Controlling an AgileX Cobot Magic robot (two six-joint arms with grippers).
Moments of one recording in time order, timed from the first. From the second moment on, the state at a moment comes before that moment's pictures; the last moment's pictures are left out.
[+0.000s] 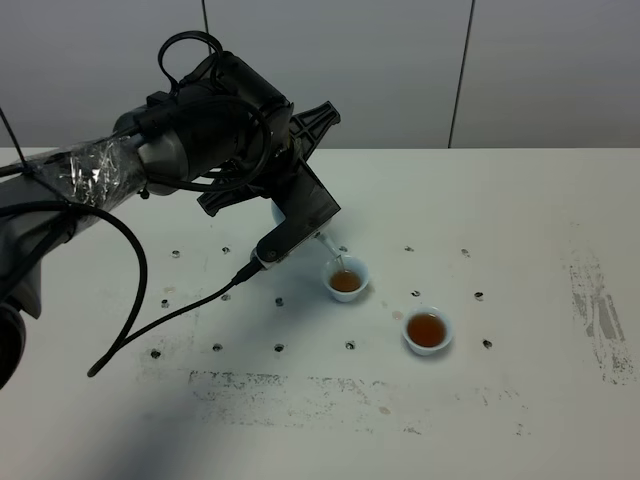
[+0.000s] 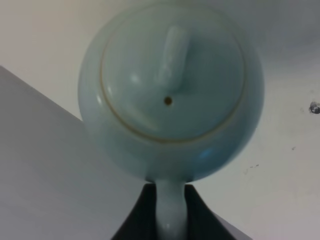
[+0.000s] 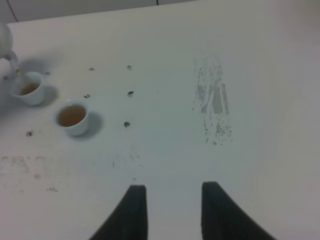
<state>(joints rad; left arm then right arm) -0.57 2.16 -1.84 0.38 0.73 1.81 -0.11 -0.01 -0.52 0.21 1.11 -0.07</state>
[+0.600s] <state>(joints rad) -0.57 2.16 -1.84 0.38 0.72 1.81 -0.11 -0.01 -0.52 0.21 1.11 -0.07</state>
